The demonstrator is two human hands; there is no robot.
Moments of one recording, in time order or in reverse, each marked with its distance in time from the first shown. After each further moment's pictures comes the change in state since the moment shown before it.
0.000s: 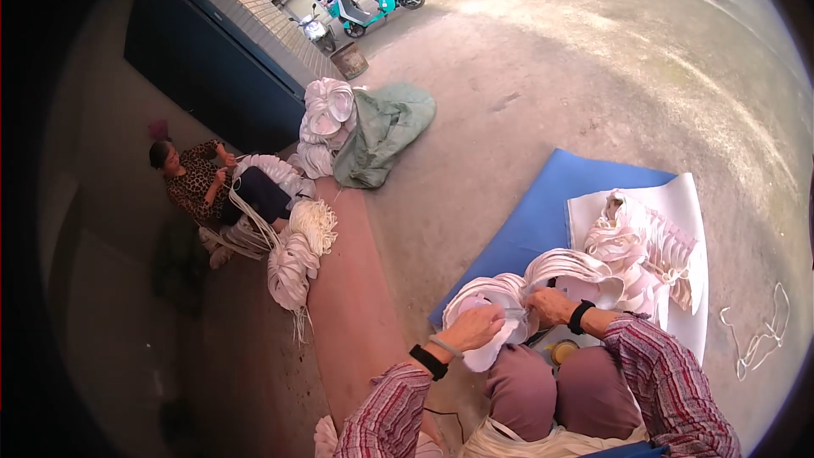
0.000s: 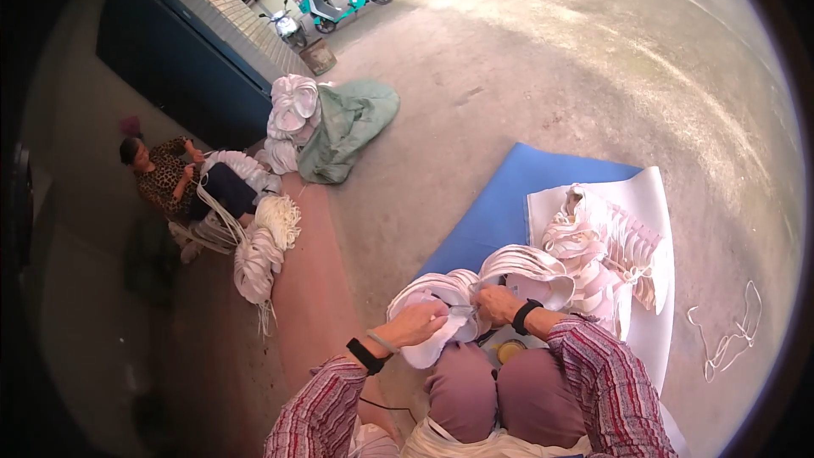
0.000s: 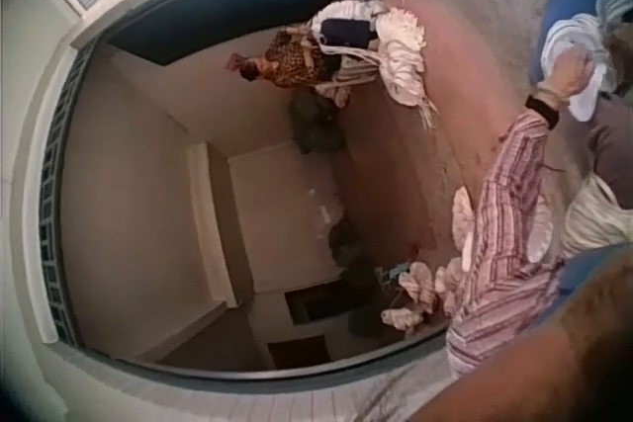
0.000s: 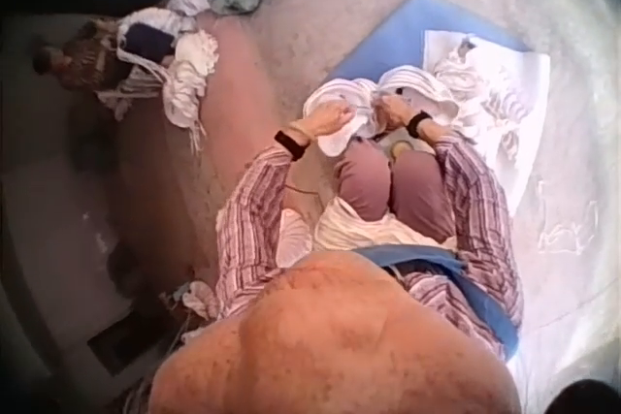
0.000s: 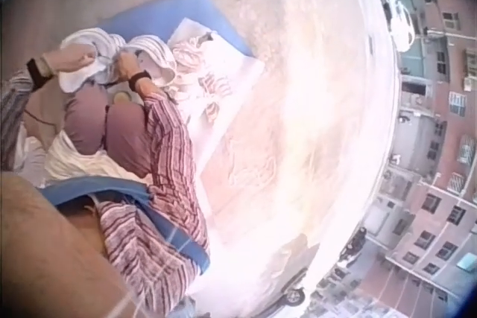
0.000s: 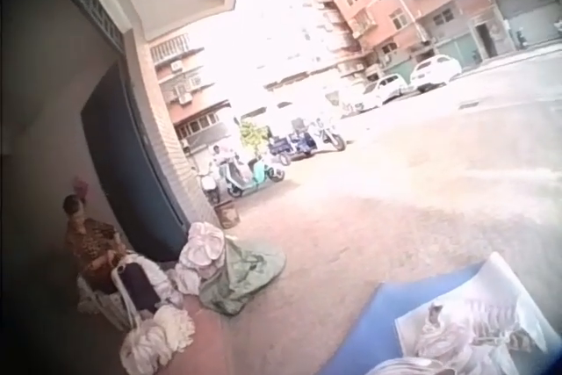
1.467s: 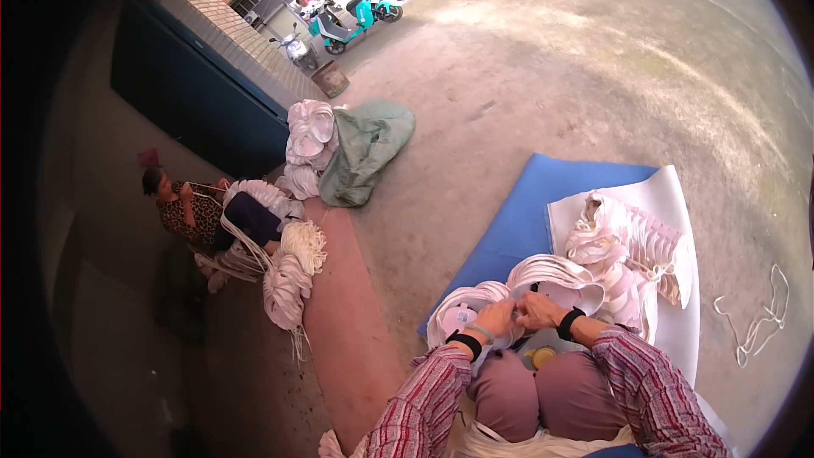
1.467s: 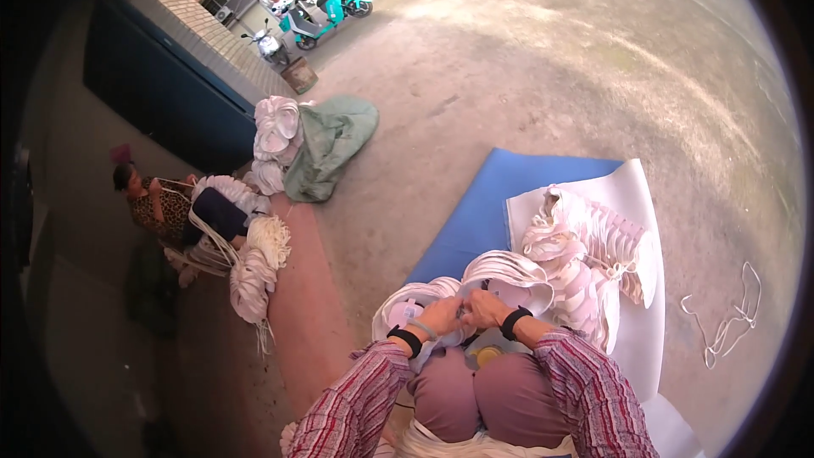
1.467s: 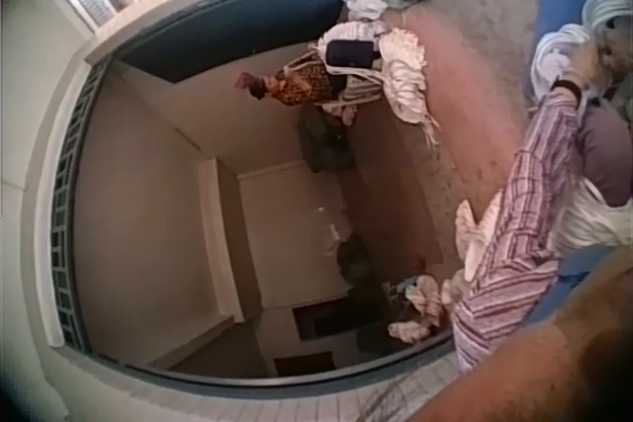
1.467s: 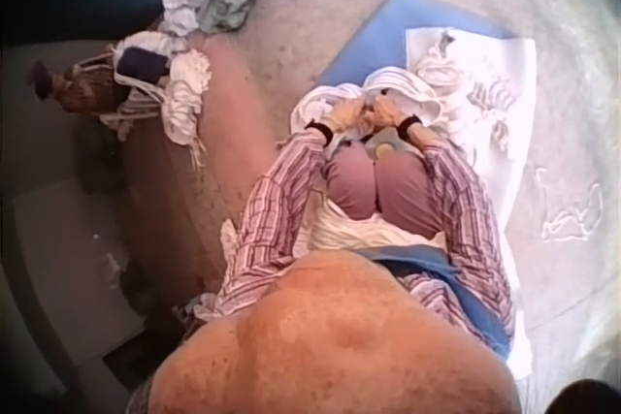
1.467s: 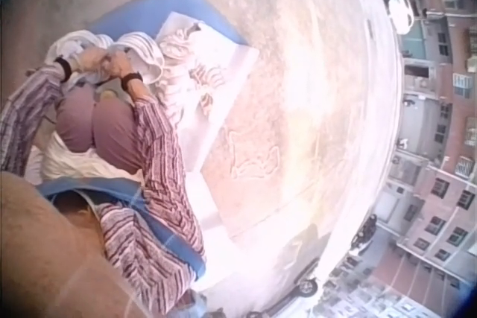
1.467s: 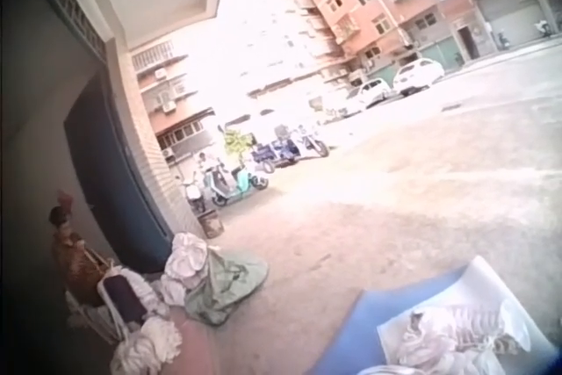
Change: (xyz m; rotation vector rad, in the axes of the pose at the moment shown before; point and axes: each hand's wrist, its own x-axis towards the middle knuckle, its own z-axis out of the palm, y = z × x) left_hand 0.098 0.023 0.062 0.067 -0.101 -0.059; right_hand -0.016 0.013 -0.021 0.088 0.063 0.121
